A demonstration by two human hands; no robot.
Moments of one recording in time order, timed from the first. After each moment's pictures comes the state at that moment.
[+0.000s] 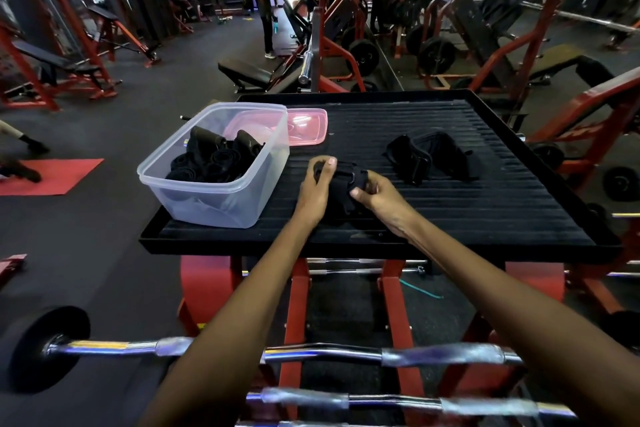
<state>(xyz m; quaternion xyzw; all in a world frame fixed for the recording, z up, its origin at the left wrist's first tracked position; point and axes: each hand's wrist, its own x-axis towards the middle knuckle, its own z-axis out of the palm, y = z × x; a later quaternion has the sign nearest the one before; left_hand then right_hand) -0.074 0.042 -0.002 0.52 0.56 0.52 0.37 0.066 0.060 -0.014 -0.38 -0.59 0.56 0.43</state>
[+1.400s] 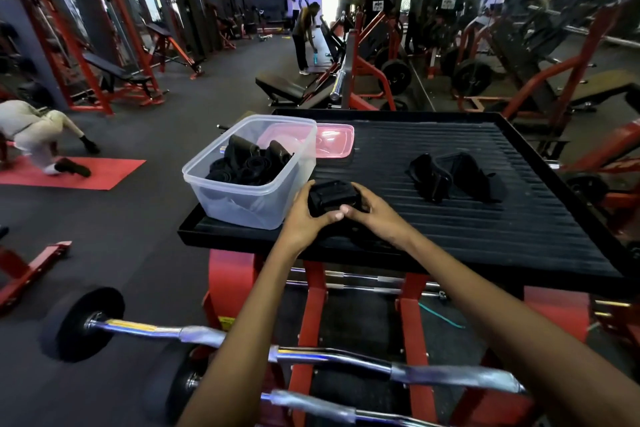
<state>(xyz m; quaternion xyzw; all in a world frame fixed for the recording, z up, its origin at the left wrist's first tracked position) -0.120 -0.006 -0.013 0.56 0.58 0.49 0.32 0.046 0.046 -0.001 -0.35 -0.74 0.48 0.32</state>
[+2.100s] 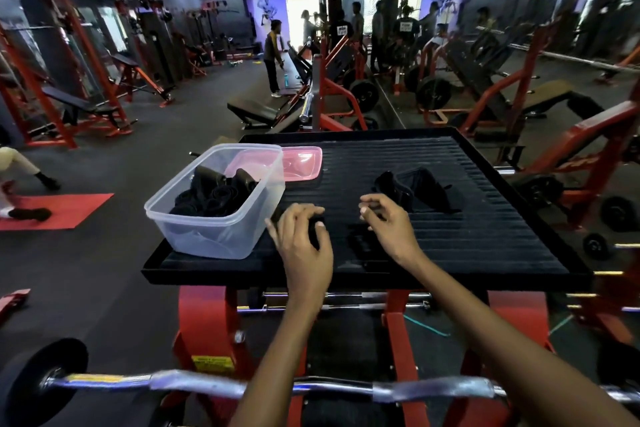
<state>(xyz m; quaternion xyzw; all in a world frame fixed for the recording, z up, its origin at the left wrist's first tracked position) -0.036 -0.035 0.008 0.55 0.56 0.62 -0.01 0.101 0.038 0.010 -0.44 -0.63 0.37 0.51</state>
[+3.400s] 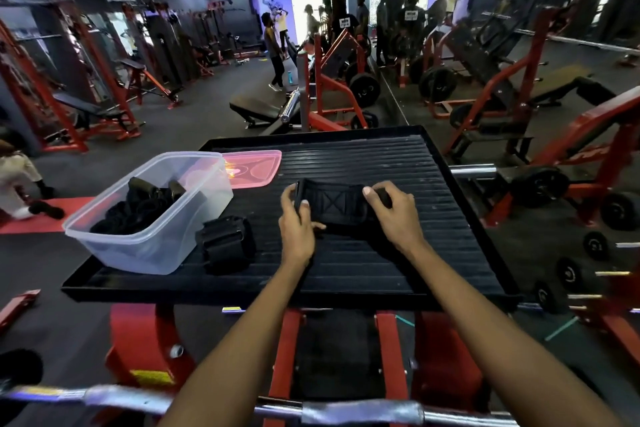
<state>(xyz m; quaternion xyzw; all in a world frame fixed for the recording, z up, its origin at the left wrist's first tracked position) 0.061 0.076 -0.005 0.48 0.60 0.61 0.20 0.233 0.111 0.001 -0.48 -0.68 0.24 0.50</state>
